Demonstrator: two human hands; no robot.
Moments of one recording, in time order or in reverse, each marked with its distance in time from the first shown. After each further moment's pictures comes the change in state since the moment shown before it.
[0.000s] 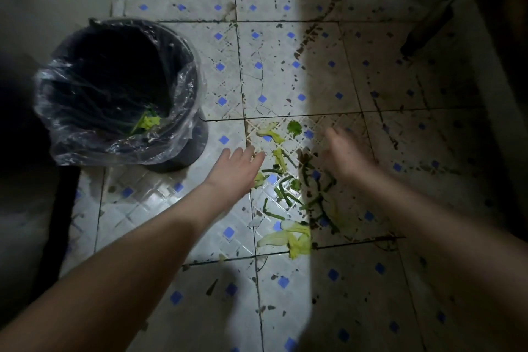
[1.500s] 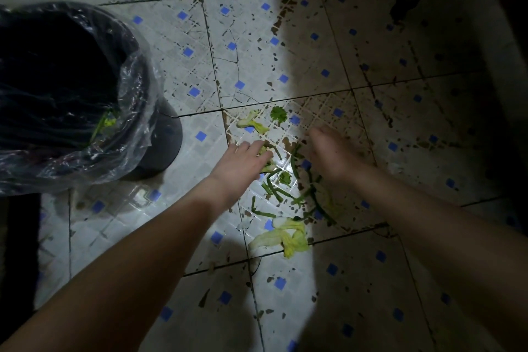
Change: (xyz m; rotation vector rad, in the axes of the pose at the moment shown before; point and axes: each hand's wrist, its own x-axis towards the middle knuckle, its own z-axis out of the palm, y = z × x) left_hand 0.047 0.020 0.021 -0.116 -0.014 0.168; right_hand 0.003 0.019 0.029 0.044 -0.075 -0.020
